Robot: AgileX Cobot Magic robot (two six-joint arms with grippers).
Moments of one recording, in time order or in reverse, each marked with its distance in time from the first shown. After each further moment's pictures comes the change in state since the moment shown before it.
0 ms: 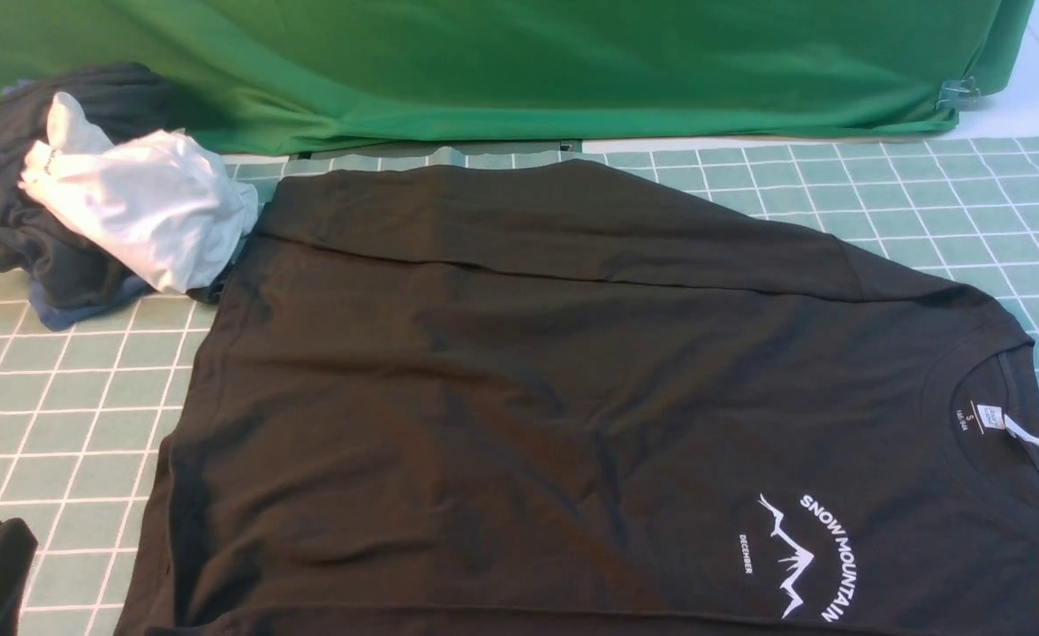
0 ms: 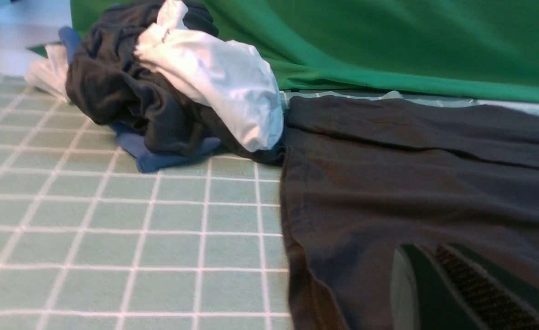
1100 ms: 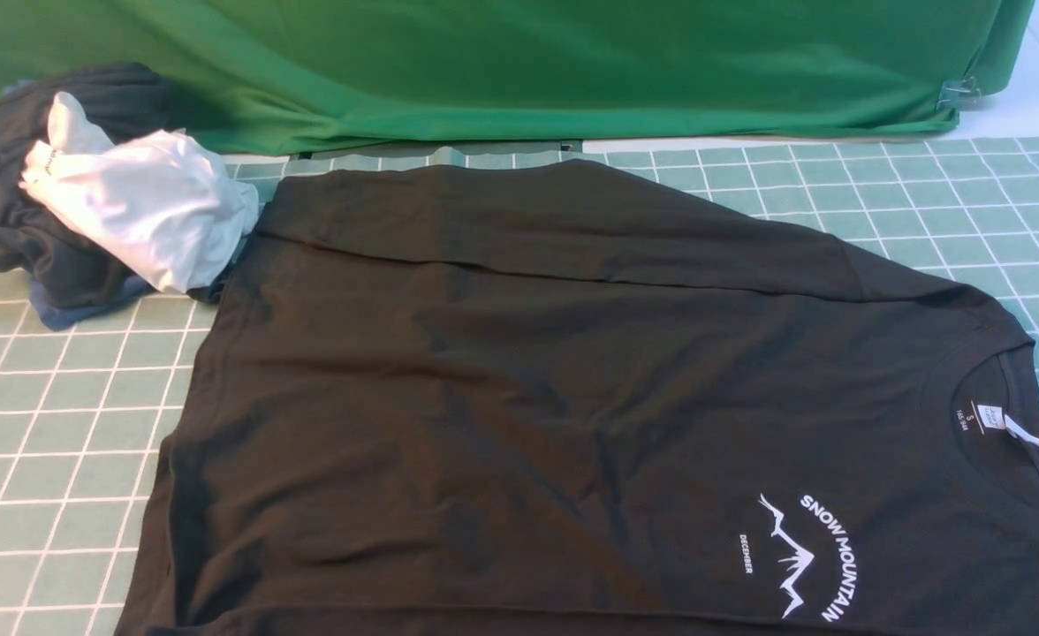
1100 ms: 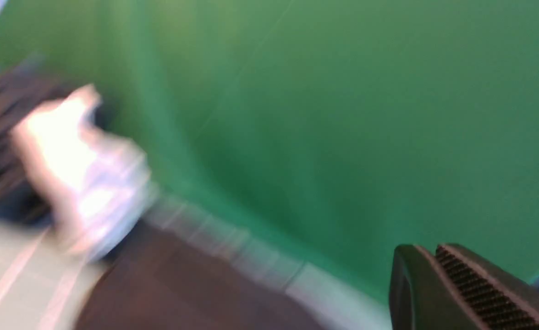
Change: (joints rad) right arm 0.000 0.000 0.000 0.140 -0.477 0.581; left arm 0.000 0.353 -0.561 -0.173 0.206 -0.448
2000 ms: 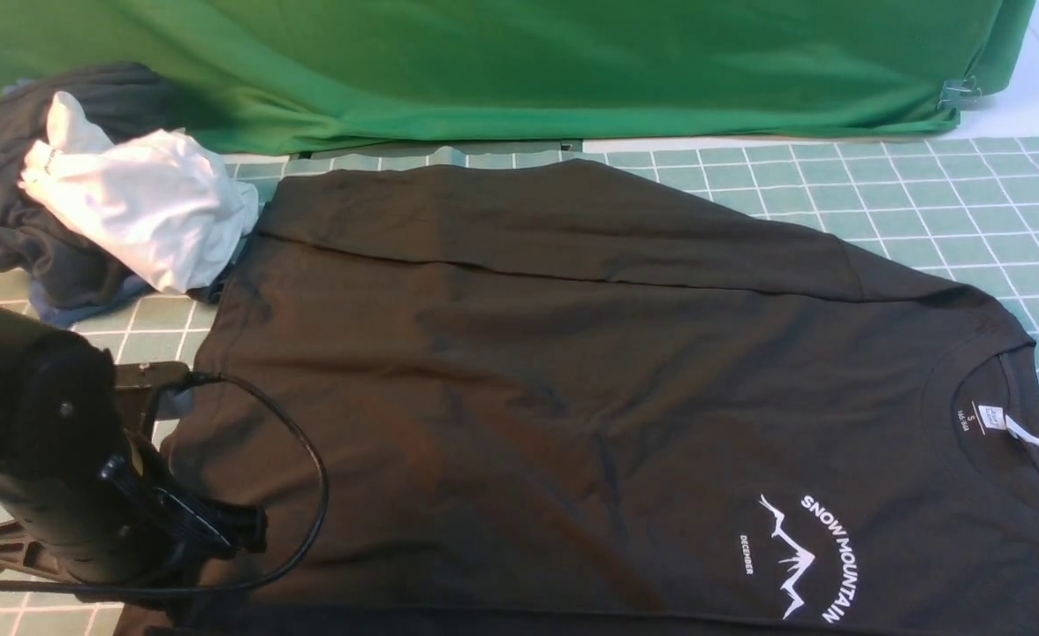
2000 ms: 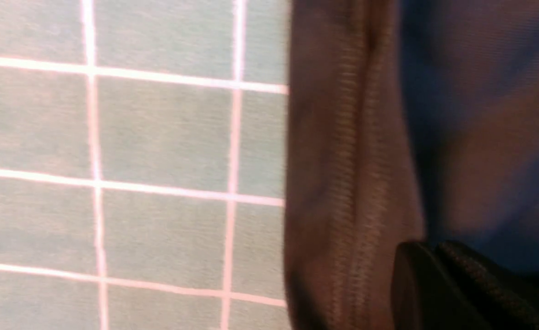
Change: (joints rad) right arm 0.653 0.636 -0.731 -0.051 0.805 -0.456; left arm -0.222 1.082 -0.118 0.247 0.386 0.088
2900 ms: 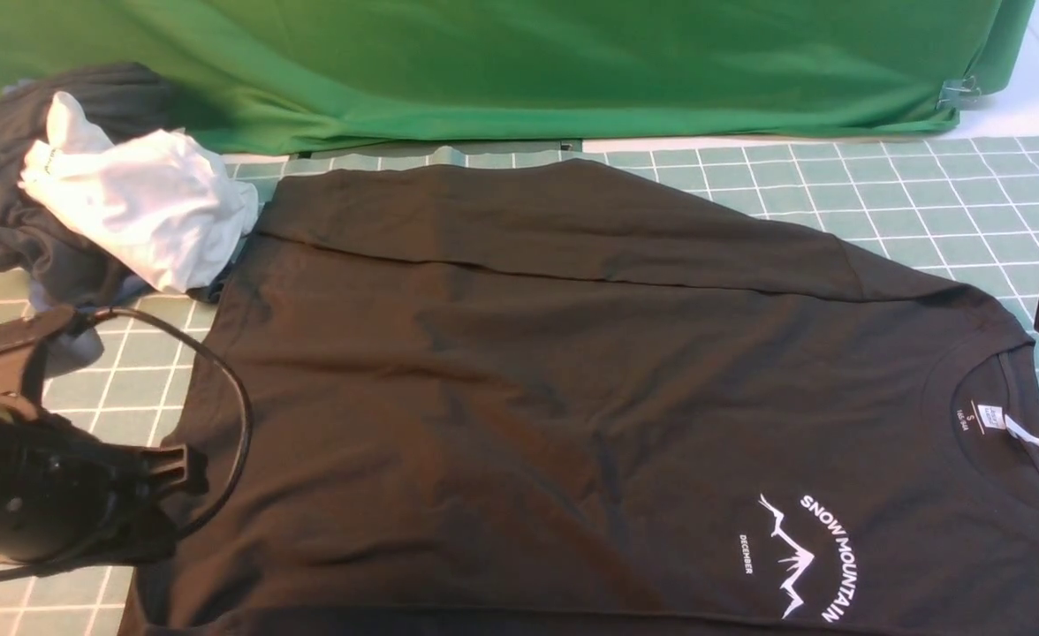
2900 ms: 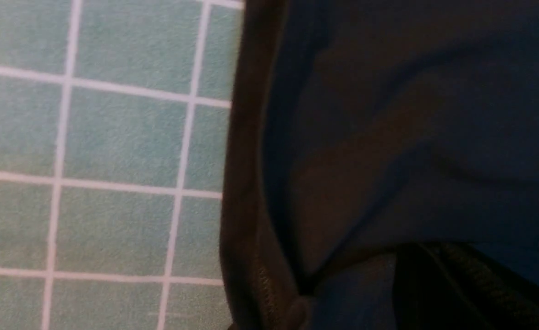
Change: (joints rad) right arm 0.017 -0.001 -0.005 -0.002 -0.059 0.001; left arm 0.241 -0.226 -0.001 -0.356 0.039 0.373
